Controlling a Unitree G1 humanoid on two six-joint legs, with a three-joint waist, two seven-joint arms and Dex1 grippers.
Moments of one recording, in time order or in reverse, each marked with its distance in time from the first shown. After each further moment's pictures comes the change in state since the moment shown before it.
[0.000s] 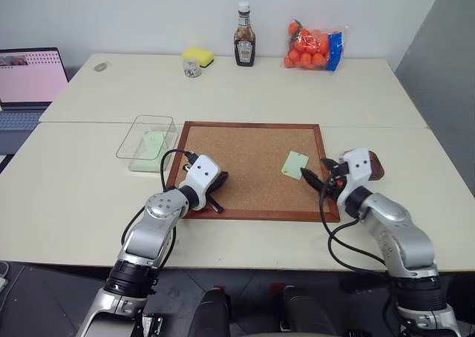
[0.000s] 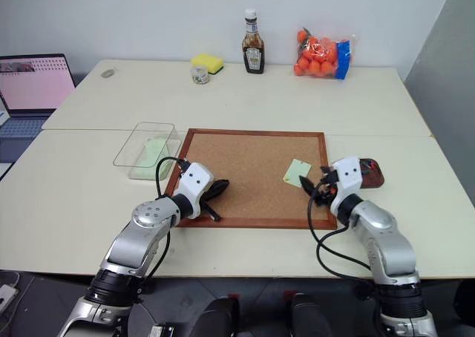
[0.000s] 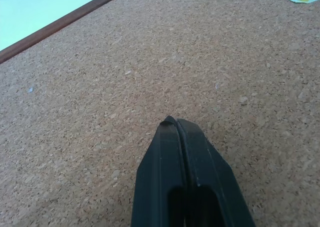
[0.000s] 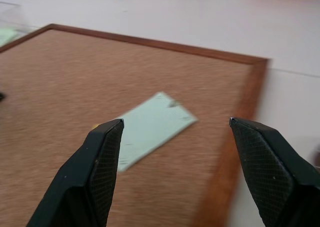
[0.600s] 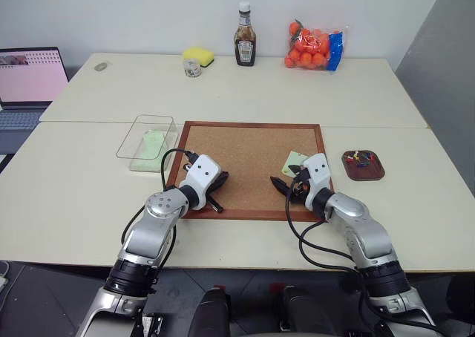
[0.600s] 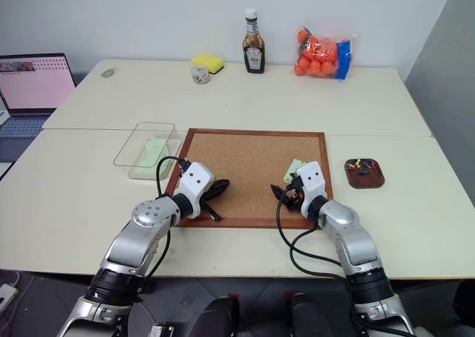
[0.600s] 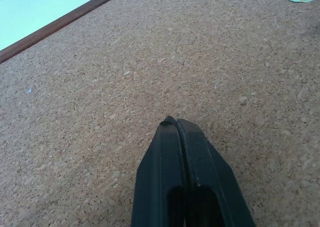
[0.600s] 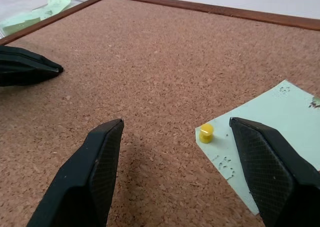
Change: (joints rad) left arm -0.004 0.000 0.001 0.003 0.007 0.000 -0.012; right arm -0.110 0.102 0.149 0.227 -0.118 -0.116 0.008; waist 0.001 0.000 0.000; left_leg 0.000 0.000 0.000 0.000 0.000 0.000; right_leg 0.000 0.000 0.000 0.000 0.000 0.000
